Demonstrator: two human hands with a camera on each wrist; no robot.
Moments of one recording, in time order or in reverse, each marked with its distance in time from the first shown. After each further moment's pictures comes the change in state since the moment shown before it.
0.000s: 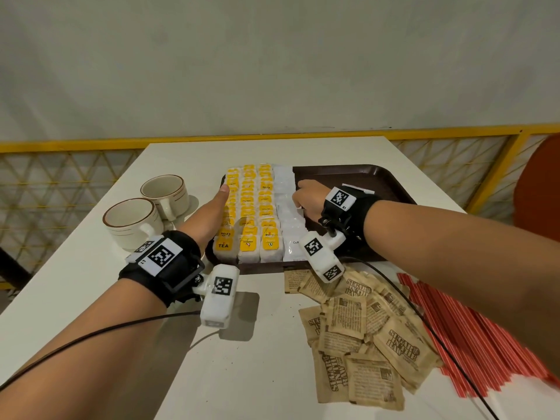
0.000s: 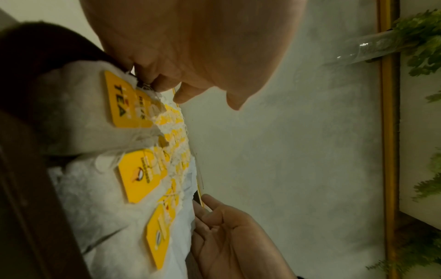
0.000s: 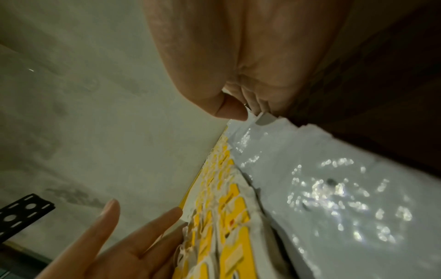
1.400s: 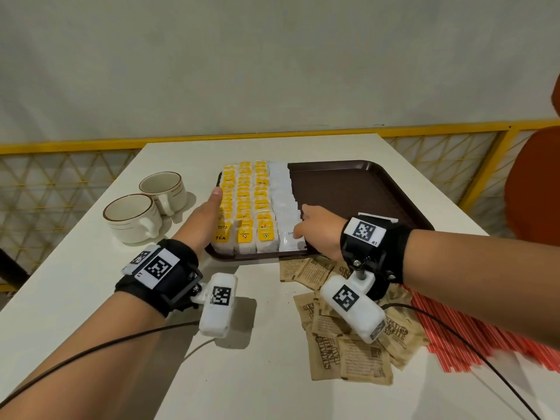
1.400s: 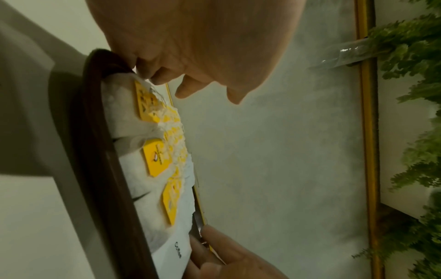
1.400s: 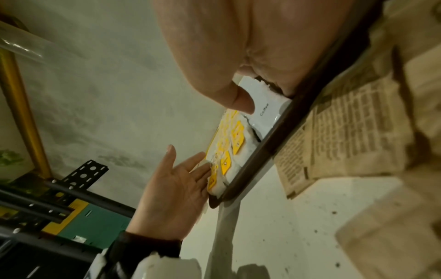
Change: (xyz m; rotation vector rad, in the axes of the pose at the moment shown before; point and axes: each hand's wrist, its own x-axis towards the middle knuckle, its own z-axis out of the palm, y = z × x) left_hand 0.002 -0.024 -0.005 0.048 0.048 0.111; right_hand -0.070 0.027 0.033 0.308 -0.024 0.087
